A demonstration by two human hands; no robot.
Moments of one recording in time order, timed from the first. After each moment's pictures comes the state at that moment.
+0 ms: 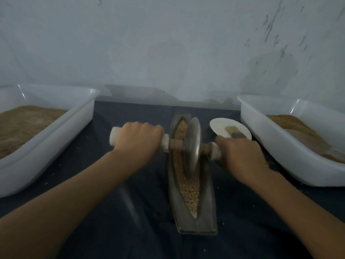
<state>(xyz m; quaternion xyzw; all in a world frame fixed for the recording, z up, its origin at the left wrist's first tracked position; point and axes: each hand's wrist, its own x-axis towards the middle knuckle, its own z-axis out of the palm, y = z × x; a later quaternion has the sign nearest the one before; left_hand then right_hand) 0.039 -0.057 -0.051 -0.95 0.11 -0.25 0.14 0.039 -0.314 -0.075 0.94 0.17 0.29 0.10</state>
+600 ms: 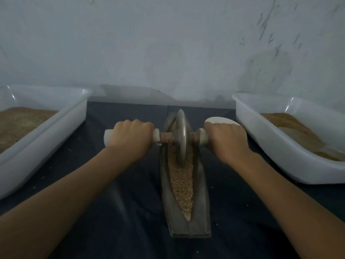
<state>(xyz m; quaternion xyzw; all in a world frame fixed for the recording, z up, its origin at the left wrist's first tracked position) 0.063 -0.058 -0.059 -0.96 0.08 -0.24 0.08 0.075 -0.302 -0.063 0.94 0.15 0.28 0.11</state>
